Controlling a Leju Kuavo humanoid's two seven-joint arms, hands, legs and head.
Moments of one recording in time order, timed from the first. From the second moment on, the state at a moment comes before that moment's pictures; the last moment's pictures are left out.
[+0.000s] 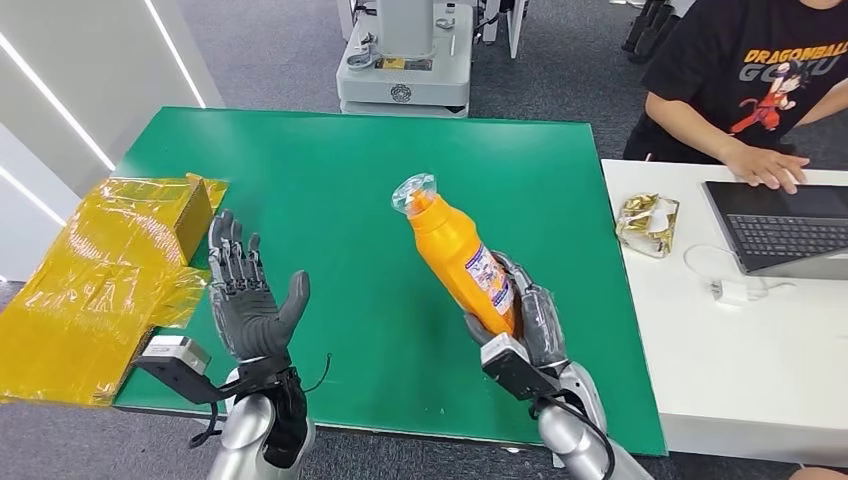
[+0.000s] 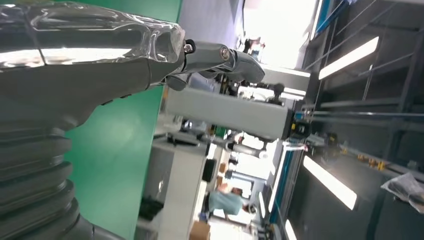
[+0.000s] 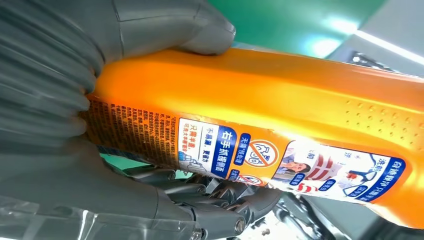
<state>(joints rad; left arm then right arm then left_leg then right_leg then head) -0.06 -0.26 -0.26 -1.56 0.17 0.23 -0.70 -0.37 -0.12 0.59 -1.02 0.27 -0.51 -0.50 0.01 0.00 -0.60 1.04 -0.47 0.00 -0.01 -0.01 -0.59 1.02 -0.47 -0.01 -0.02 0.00</state>
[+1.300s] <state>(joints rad) -0.22 -0.26 -0.34 -1.25 0.22 -0.09 -0.67 -0.26 -0.06 0.52 -1.09 0.52 -0.14 -0.49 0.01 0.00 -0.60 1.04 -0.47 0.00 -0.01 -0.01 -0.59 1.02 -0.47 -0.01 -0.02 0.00</state>
